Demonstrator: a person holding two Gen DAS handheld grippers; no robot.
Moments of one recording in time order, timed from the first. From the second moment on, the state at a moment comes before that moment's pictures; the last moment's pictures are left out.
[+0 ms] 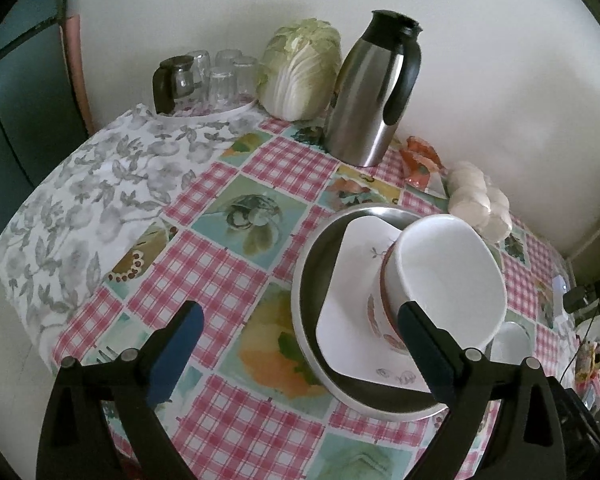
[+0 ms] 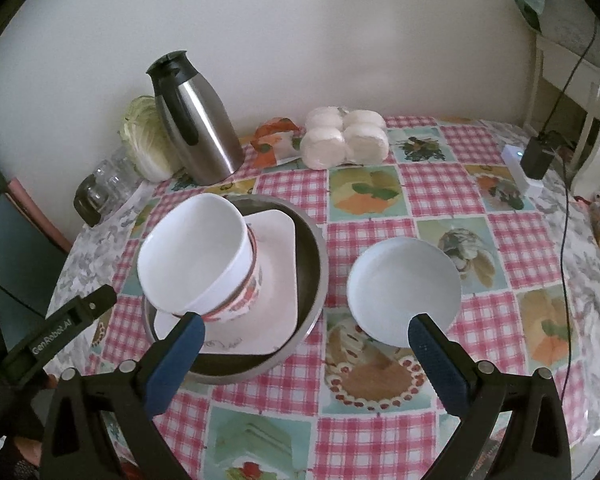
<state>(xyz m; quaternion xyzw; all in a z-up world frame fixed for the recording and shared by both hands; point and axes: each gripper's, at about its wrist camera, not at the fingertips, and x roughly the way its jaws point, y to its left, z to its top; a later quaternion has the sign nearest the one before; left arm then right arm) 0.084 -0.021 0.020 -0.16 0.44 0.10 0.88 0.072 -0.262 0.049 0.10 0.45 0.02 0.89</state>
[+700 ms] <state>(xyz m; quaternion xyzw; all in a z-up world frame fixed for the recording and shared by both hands) 0.062 -0.077 0.043 -0.11 0.38 0.02 0.92 0.050 -0.330 0.054 0.13 0.44 -0.04 0.89</state>
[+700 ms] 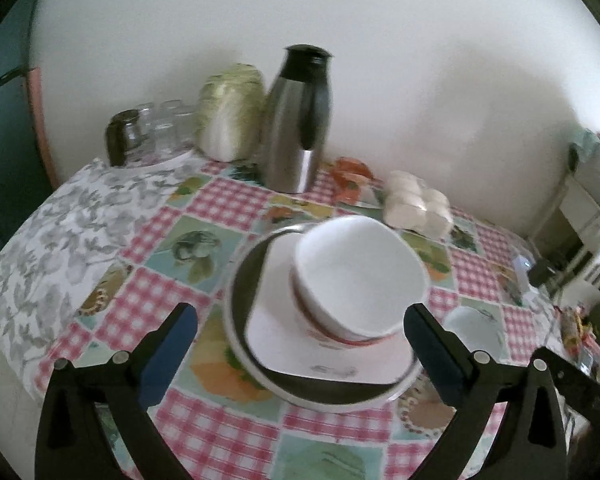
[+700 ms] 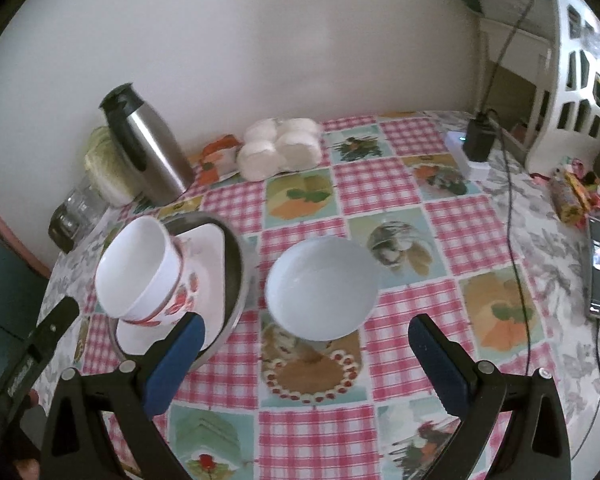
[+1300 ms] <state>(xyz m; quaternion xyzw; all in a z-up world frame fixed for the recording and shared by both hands) 0.052 -0.168 0.034 -0.07 0.43 -0.08 0.90 0.041 -0.403 0.032 0.18 0.45 -0.09 0.87</state>
